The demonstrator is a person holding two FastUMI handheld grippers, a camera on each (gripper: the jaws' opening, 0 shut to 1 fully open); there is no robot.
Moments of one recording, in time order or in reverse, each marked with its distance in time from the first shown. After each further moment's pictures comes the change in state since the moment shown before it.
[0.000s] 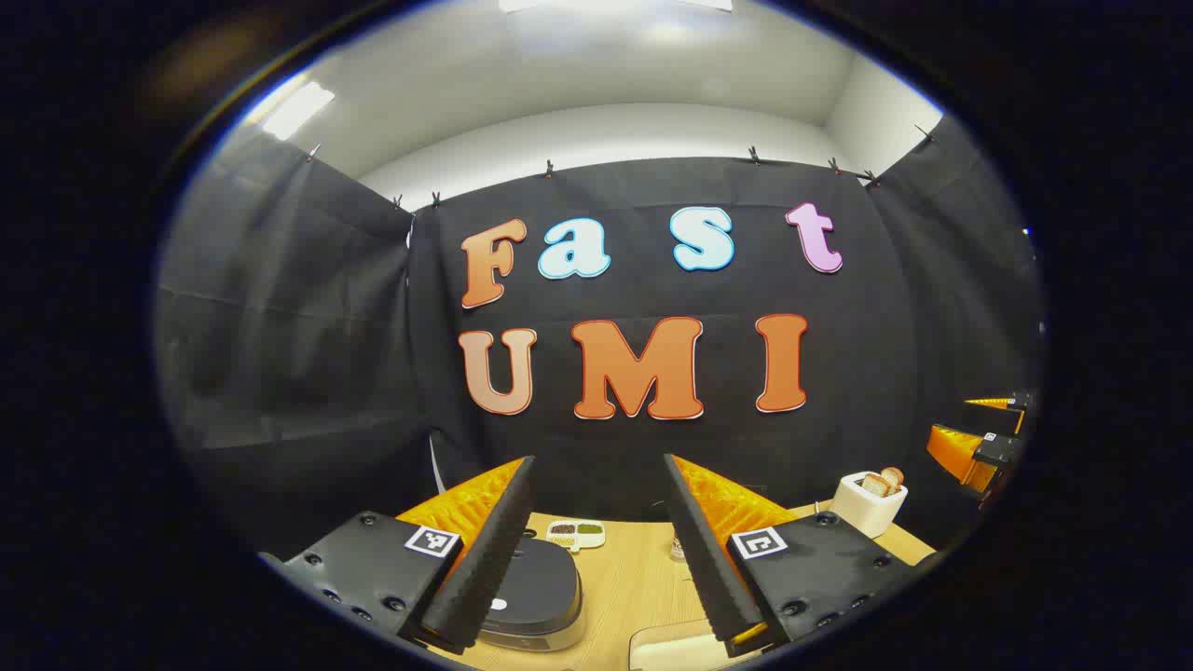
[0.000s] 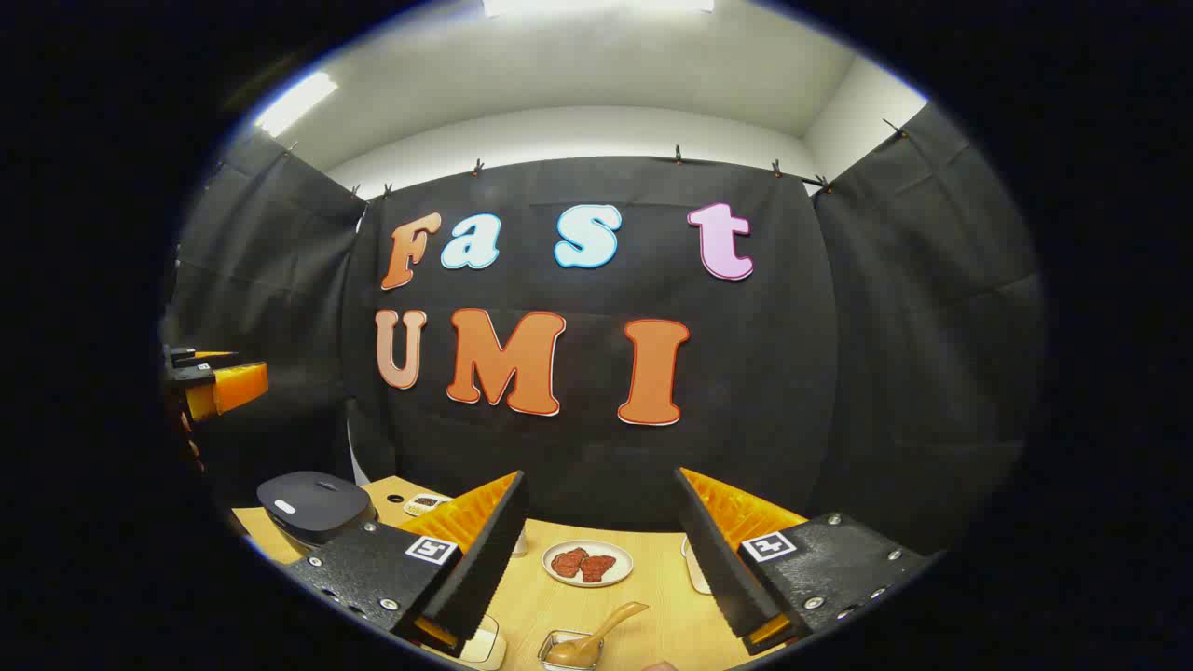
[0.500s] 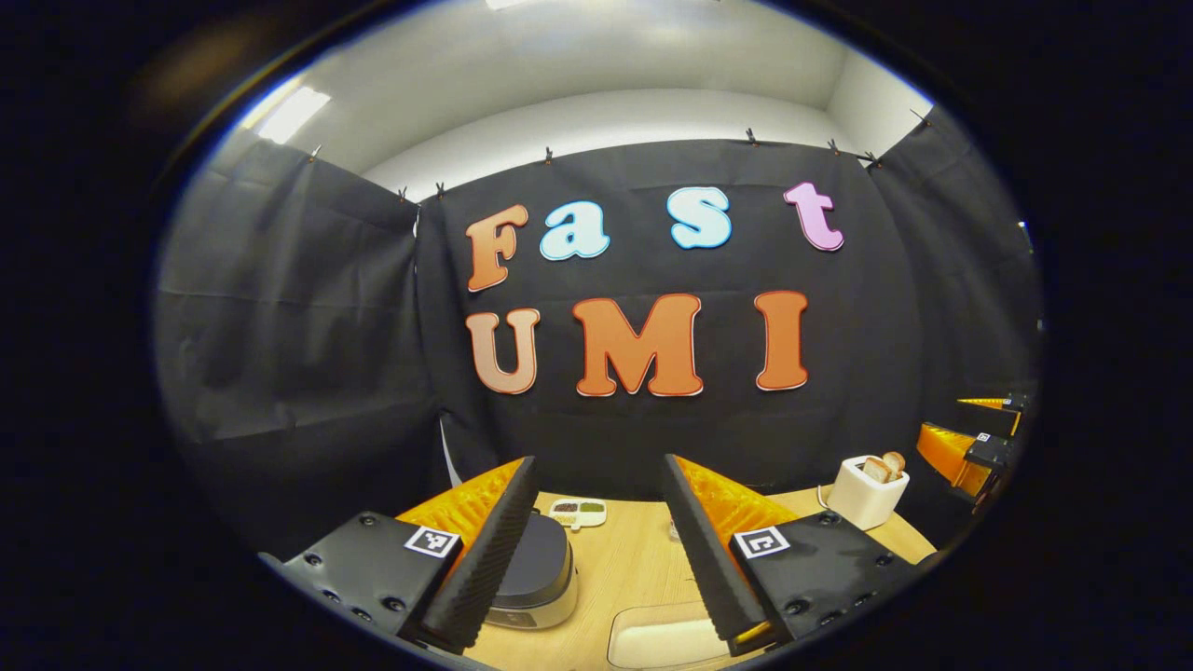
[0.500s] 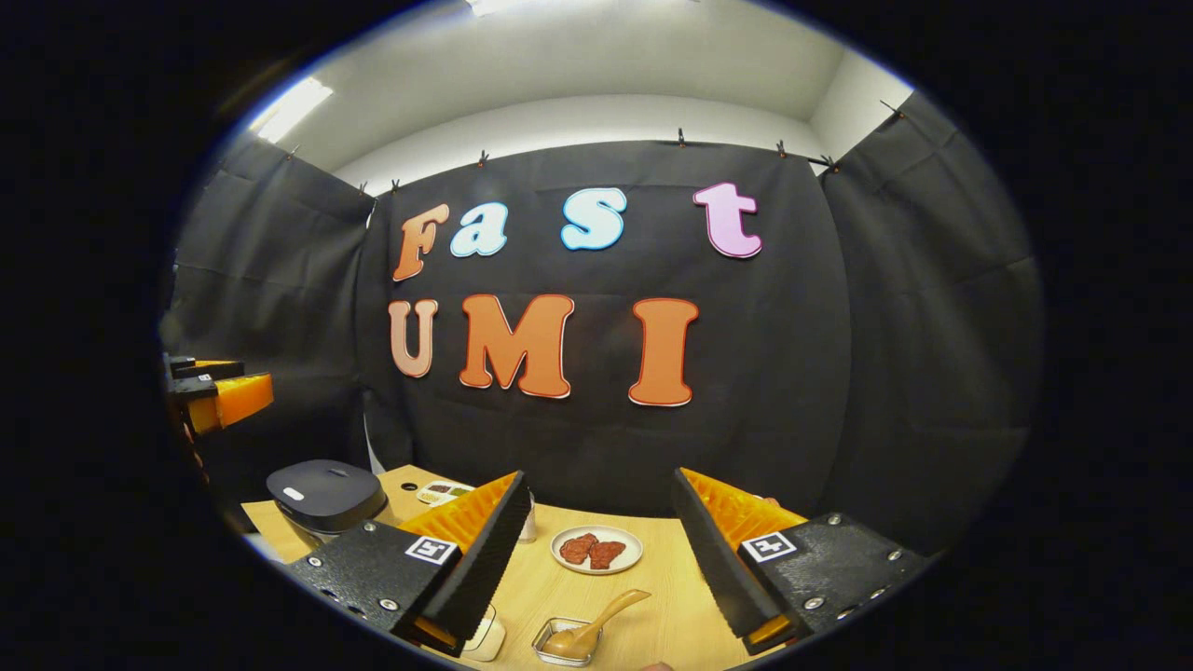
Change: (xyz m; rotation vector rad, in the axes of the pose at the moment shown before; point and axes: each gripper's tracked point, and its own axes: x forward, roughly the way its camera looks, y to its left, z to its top) left arm -0.017 -0.013 -0.021 0.010 0.071 0.058; right arm -0.002 -0.006 -0.030 0.038 0.057 0.087
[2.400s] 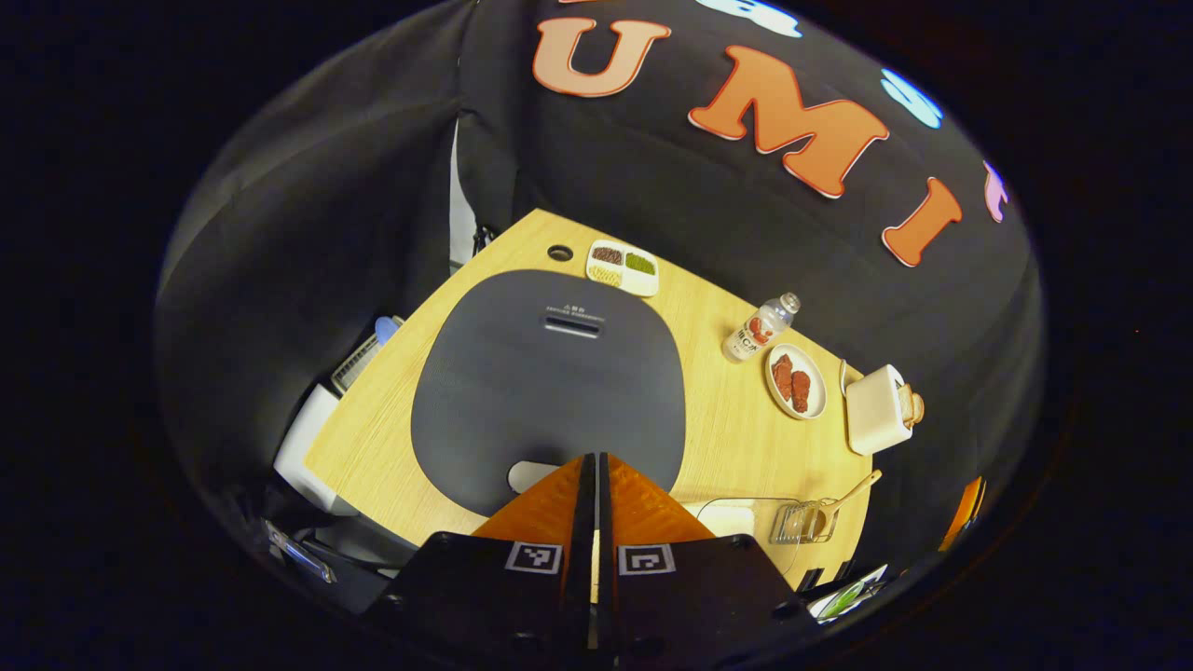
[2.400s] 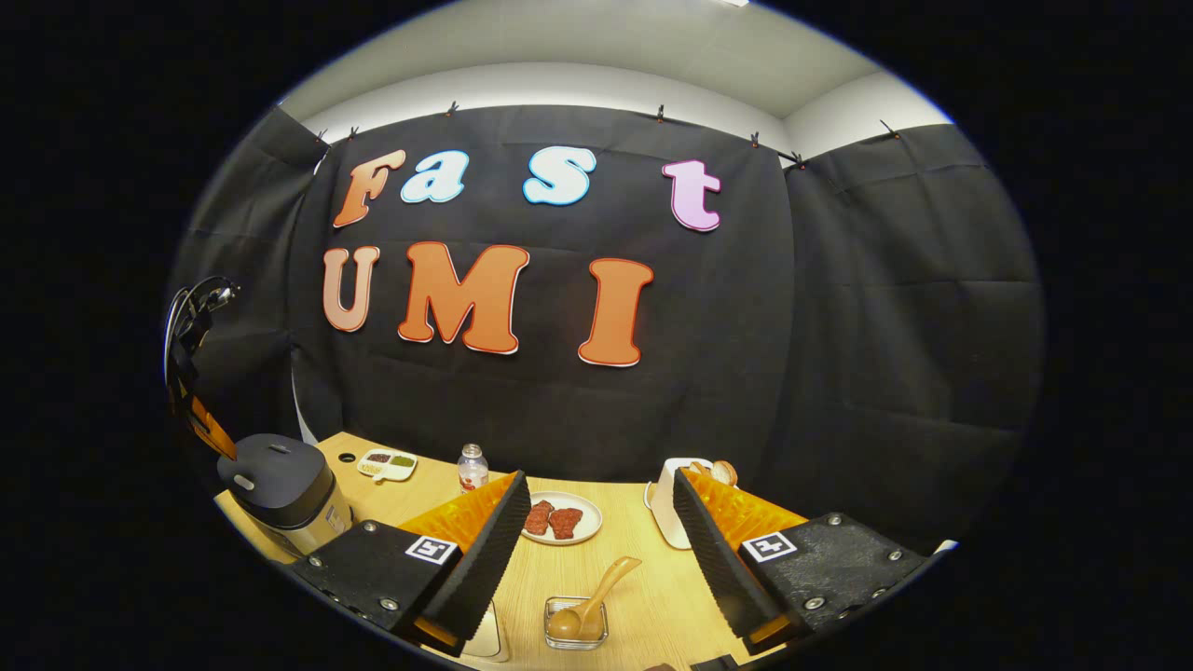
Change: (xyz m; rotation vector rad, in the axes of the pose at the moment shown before) left arm 0.088 0.143 -0.222 -0.361 1.050 -0.048; right arm -0.003 0.025 -0.034 -0.073 0.152 -0.310
